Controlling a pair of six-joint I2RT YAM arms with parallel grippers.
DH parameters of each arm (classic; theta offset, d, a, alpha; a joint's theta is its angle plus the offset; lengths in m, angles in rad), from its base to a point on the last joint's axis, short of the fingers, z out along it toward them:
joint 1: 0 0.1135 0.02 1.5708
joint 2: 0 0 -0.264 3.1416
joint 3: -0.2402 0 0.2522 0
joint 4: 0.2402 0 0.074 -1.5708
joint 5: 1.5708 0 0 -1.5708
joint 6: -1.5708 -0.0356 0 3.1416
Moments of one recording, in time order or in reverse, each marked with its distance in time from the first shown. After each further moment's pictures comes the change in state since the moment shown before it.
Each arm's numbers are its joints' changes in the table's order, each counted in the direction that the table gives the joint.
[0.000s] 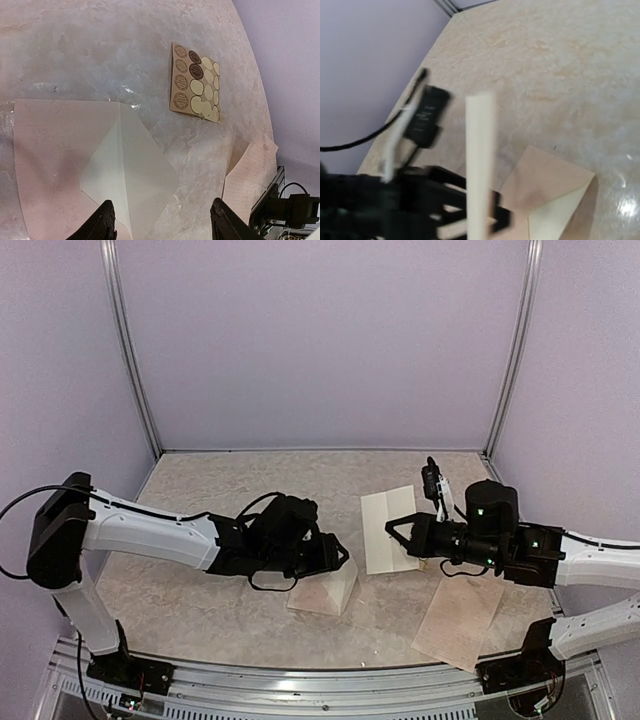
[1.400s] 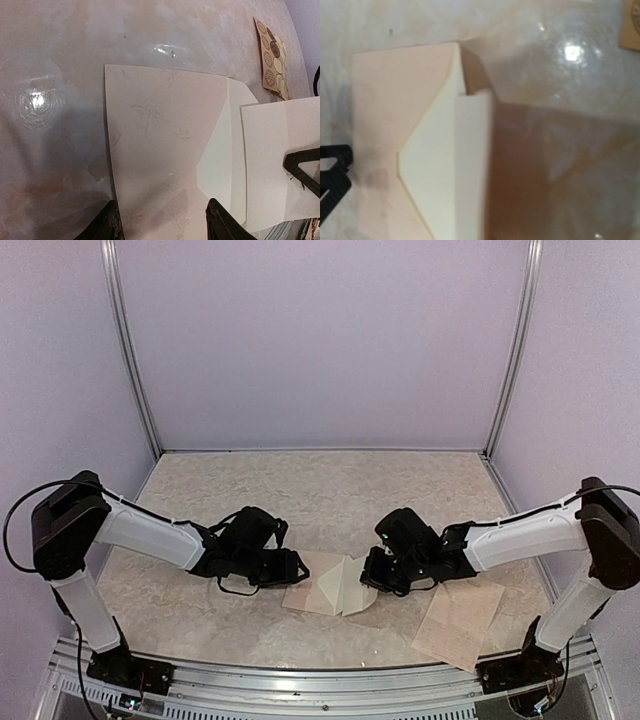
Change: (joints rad) left arm 0.208 0.027 0.270 -0.105 0.211 -0.180; right arm 0.000 -0.579 -0.164 0.141 -0.037 -0.454
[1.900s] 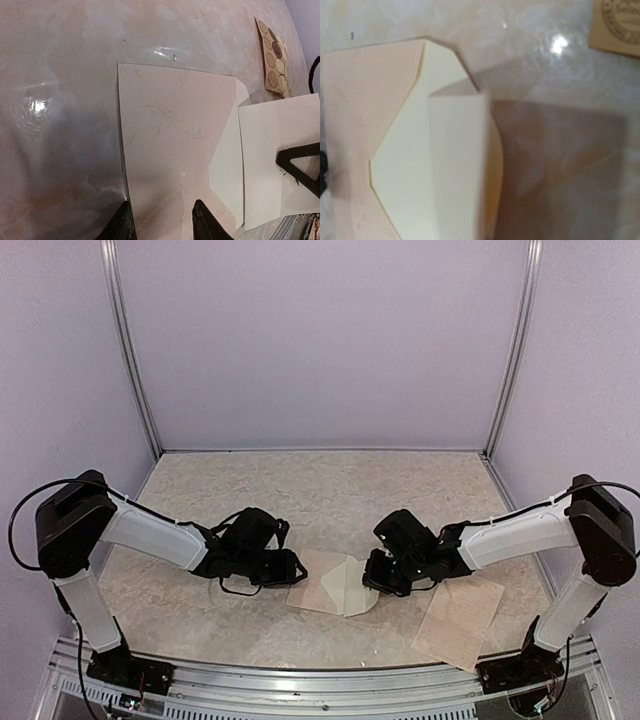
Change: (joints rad) left arm 0.001 -0.028 -0.002 -0.029 -0.001 -0.015; right arm -0.024 -0.044 -0.004 0.013 -0.015 0.008
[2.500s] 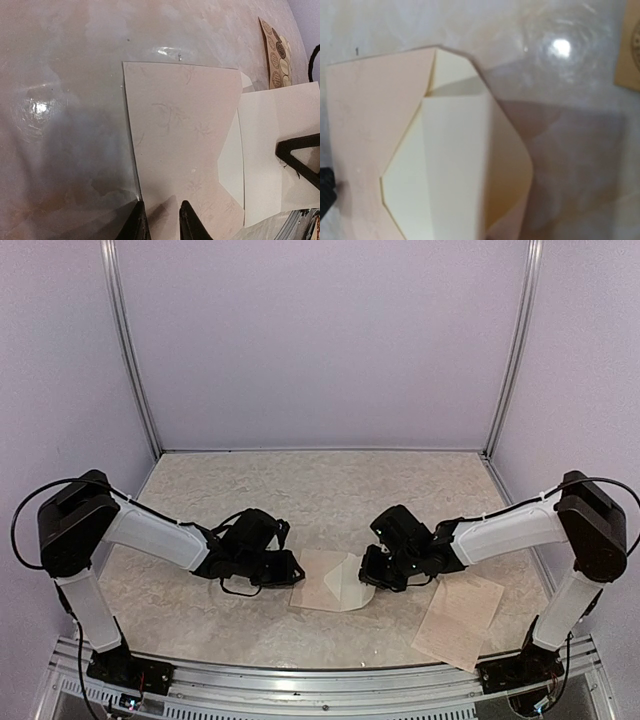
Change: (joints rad) left arm 0.000 -0.013 0.000 -0.007 -0.005 -0.006; right arm -0.024 -0.055 -0.042 -0.018 -0.016 0.028
